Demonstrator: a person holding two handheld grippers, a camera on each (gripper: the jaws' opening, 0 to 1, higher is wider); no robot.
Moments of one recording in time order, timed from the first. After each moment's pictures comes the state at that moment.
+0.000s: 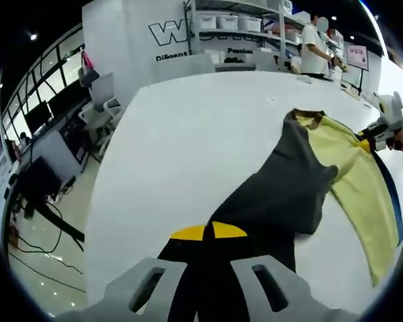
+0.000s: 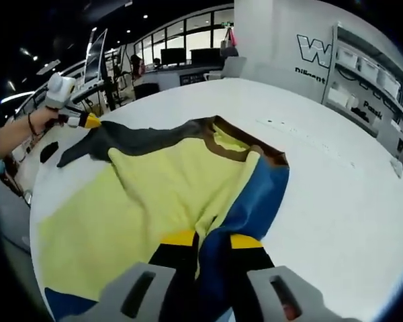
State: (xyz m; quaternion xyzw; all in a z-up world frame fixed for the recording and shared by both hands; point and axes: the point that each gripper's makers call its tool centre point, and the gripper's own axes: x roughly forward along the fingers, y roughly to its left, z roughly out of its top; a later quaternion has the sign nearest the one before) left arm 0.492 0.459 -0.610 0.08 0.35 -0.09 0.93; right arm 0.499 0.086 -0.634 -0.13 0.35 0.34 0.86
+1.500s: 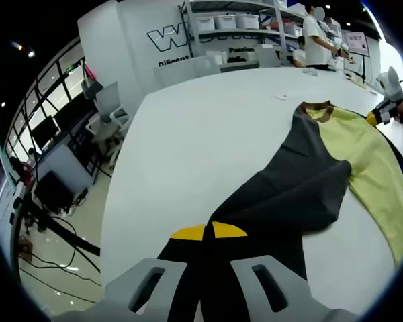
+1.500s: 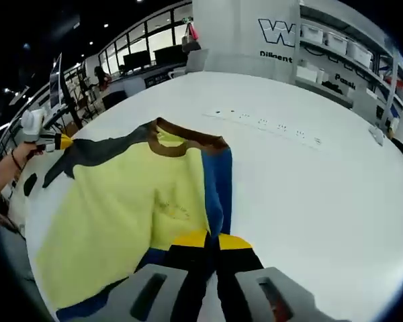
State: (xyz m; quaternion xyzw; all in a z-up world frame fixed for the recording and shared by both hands) left arm 0.515 0.479 -0.616 0.14 0.34 -0.07 0.93; right arm 0.552 0.021 -0.636 -0.09 0.40 0.24 0.88
